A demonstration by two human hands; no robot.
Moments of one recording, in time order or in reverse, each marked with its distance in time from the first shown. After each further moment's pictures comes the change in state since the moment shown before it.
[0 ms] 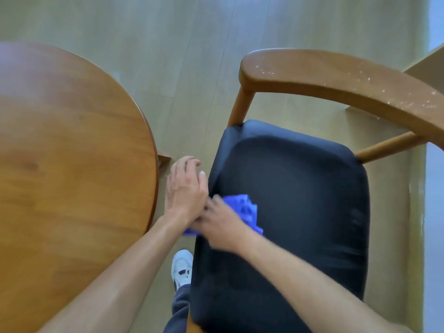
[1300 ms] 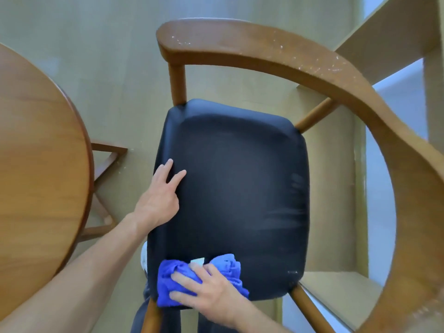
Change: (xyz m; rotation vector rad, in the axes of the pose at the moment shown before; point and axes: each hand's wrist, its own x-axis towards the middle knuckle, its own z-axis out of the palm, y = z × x) left_hand -0.043 0.010 0.053 0.237 -0.496 0.121; right_hand -0.171 -0.119 0.059 0.370 0.106 0.205
